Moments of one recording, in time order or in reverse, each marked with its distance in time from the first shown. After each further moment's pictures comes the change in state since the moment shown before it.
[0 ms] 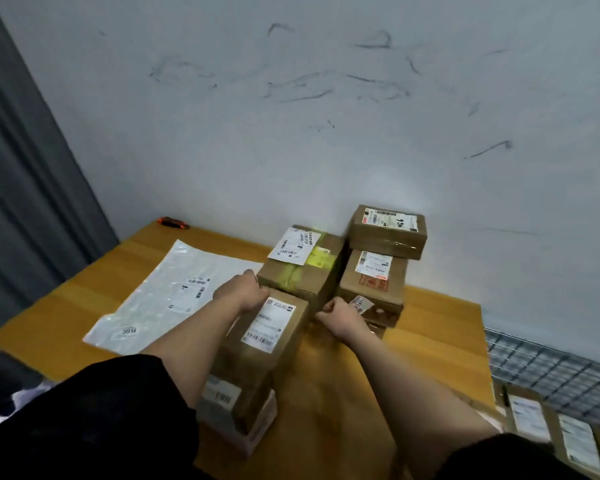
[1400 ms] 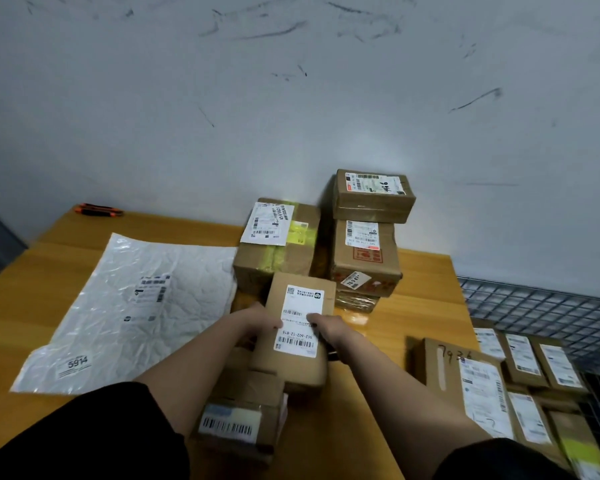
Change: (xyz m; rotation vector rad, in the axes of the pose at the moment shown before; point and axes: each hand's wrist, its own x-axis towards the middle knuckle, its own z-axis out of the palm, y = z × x) left_hand 0.053 -0.017 0.068 -0.411 -0.661 -0.072; right_hand 0.020 -0.010 0.071 0.769 -0.020 0.540
